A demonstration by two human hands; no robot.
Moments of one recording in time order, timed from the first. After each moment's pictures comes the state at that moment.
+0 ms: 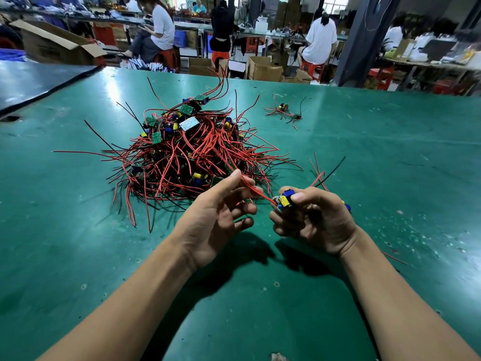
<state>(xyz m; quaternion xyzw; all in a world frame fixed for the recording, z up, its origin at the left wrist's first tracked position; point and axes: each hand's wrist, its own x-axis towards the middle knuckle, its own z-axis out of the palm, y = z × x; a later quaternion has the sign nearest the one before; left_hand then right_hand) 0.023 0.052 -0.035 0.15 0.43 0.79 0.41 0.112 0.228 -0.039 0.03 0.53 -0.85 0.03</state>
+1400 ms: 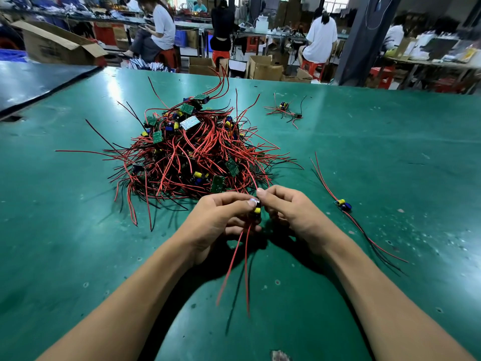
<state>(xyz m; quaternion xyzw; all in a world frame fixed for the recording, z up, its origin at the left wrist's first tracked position) 0.015 0.054 -0.055 0.18 0.57 0.72 0.35 0.092 0.213 -0.059 0.14 0.72 -0.67 -0.06</state>
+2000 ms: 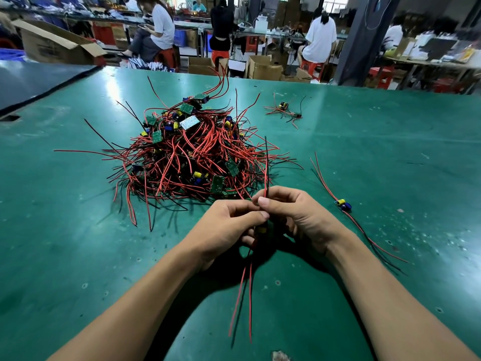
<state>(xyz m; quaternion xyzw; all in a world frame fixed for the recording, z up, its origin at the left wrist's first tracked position) 0.030 0.058 -0.057 0.25 0.59 0.68 0.35 0.099 0.221 -0.063 0.06 0.61 -0.79 -0.01</state>
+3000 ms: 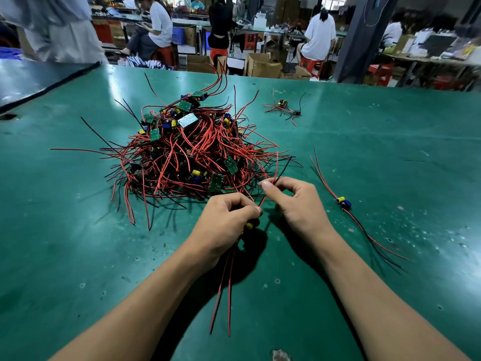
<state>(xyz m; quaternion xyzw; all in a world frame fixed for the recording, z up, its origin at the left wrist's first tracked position) 0.030 0.067 -0.058 0.22 0.69 0.65 0.24 0.081 0.219 -0.071 0.19 0.78 -0.53 -0.27</state>
